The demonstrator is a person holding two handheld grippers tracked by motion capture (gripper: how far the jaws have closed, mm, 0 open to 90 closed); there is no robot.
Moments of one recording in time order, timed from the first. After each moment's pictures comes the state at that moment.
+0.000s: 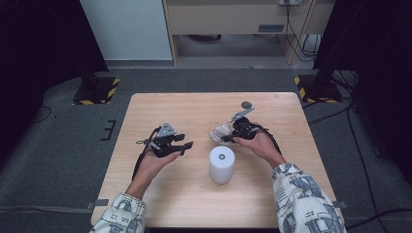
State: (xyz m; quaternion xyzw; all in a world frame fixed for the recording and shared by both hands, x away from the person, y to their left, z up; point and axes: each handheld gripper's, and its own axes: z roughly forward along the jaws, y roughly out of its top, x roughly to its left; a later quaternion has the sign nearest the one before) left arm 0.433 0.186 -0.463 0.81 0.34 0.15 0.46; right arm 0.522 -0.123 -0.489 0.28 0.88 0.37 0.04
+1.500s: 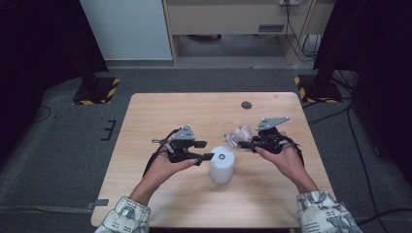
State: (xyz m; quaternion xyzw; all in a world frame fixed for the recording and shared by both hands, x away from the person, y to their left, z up) left arm 0.400 0.125 -0.421 0.84 0.24 0.05 0.48; right arm 0.433 -0.181 -0.424 0.28 0.85 0.45 0.08
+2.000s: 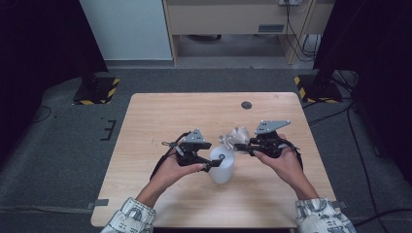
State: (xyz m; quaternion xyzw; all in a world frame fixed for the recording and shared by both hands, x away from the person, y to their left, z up) left arm 0.400 0.104 -0.435 0.85 0.24 0.04 0.47; right arm 0.411 -0.169 -0.409 0.26 0.84 0.47 0.09
